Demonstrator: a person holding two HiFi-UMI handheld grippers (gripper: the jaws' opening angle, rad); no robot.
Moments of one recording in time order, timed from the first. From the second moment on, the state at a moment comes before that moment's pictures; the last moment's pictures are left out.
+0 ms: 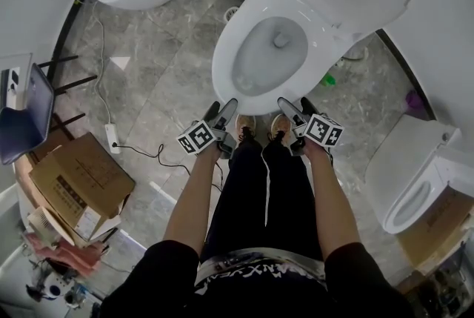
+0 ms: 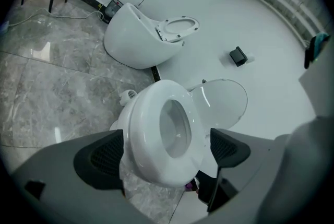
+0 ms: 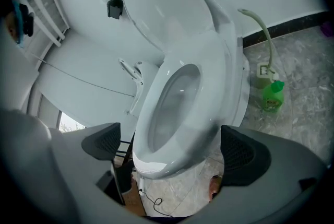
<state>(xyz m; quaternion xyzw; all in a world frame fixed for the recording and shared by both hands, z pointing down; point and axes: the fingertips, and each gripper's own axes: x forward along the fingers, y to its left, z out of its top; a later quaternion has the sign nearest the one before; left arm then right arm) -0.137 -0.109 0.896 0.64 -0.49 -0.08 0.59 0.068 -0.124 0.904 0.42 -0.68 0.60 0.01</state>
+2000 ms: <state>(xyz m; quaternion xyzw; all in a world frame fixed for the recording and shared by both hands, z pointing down) -0.158 -0.100 0.857 0.59 -0.50 -0.12 0.62 0.114 -0.123 0.884 0.52 -0.54 0.66 -0.07</state>
